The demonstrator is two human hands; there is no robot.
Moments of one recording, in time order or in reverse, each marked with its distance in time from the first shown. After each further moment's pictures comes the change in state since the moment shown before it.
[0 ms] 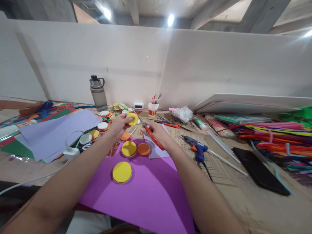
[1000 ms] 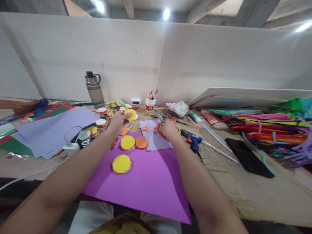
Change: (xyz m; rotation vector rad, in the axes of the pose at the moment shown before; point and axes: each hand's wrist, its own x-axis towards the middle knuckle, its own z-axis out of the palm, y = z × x) left_hand 0.003 -0.011 0.001 0.028 0.053 0.015; right_hand 0.003 0.076 -0.007 -0.688 0.100 0.632
